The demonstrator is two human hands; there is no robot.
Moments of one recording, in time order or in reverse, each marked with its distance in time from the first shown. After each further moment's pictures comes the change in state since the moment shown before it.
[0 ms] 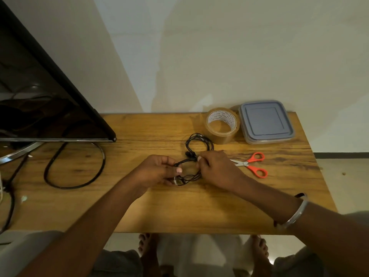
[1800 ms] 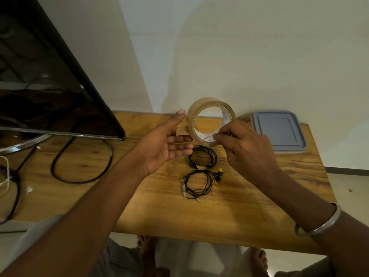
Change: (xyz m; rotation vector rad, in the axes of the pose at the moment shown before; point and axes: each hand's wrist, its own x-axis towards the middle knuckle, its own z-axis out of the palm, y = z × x) left_hand -0.012 0.072 -0.005 -0.489 0.074 0.087; right_hand 0.010 0.003 -0.056 -0.601 0.516 -0.583
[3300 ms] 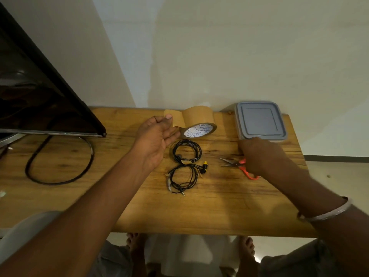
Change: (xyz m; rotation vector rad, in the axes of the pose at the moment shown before) left_hand 0.038 -0.029 0.021 -0.285 0.148 0.187; right_hand -0.020 0.027 -0.029 -0.248 -0.929 0.558
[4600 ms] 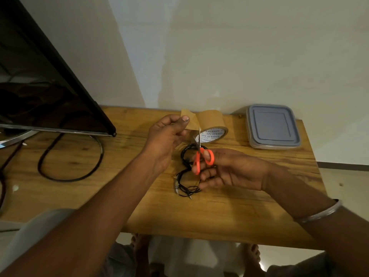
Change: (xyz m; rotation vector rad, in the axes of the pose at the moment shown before) left_hand -0.003 0.001 0.002 0.170 -0.039 0.064; right_hand 0.011 -0.044 0.009 1.727 -0.876 -0.582
